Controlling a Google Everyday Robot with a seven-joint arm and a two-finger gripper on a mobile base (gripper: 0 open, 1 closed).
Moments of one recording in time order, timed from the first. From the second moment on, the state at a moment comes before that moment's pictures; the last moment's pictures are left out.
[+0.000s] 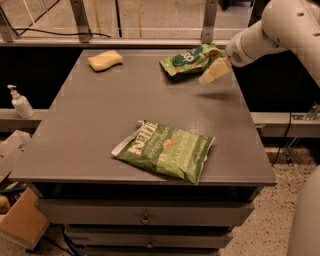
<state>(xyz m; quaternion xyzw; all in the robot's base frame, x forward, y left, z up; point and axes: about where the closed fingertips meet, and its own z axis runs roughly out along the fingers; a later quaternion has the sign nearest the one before) 0.773 -0.198 0.873 -0.43 0.81 0.02 0.40</state>
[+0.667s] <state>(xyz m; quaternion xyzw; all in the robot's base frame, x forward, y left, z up) 0.809 -0.198 0.862 -0.36 0.80 0.01 0.48</state>
